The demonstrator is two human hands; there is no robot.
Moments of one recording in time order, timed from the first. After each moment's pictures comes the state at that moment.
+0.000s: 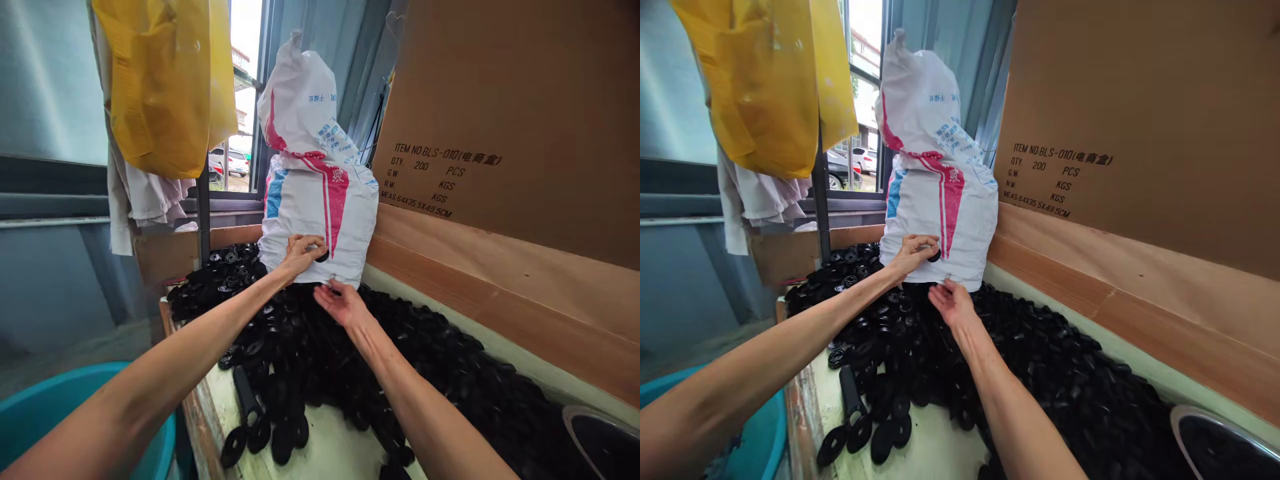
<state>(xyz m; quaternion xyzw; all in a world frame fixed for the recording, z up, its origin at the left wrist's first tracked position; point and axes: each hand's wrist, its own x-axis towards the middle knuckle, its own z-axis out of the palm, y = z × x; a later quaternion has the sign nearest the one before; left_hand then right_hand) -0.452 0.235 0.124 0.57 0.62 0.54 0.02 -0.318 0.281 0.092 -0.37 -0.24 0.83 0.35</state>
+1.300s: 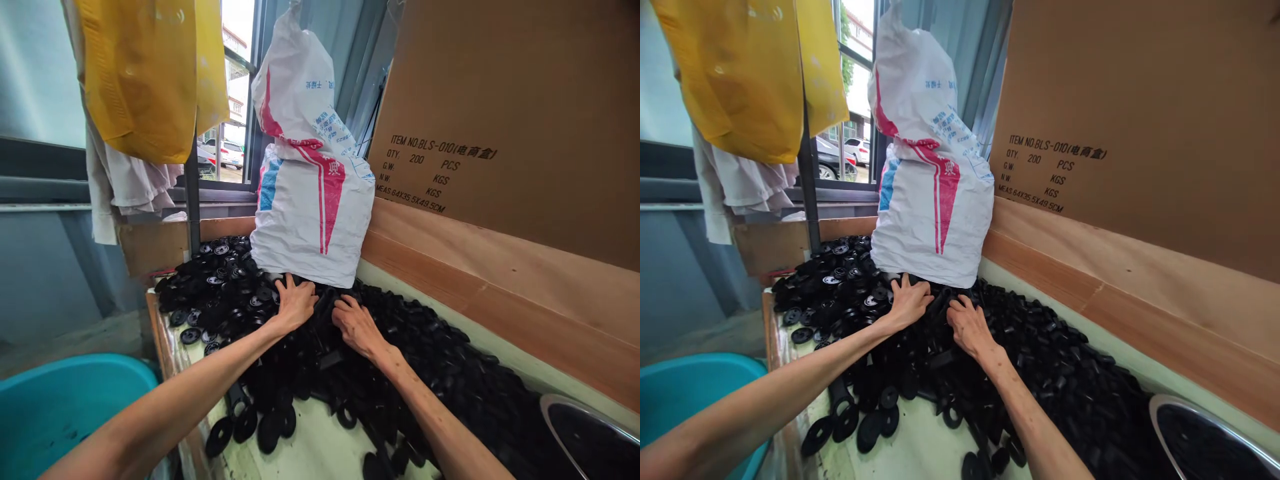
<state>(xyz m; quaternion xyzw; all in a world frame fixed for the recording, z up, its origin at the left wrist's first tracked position) -0.395 0.213 0.034 0.58 0.75 0.32 -0.01 -0.222 0.293 0.035 -0.23 -0.96 0.04 0.13</state>
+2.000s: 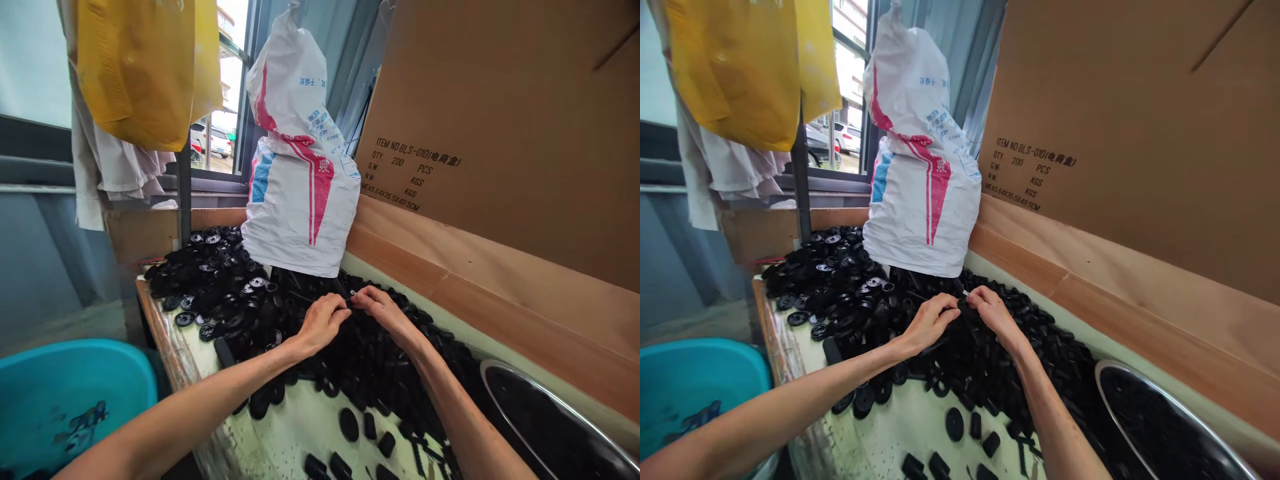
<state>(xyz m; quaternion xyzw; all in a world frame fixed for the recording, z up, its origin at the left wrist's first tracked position) -0.298 0.182 0.044 0.60 0.57 0.52 0.23 -0.162 0.283 0.094 -0.38 -0.81 0.37 0.24</state>
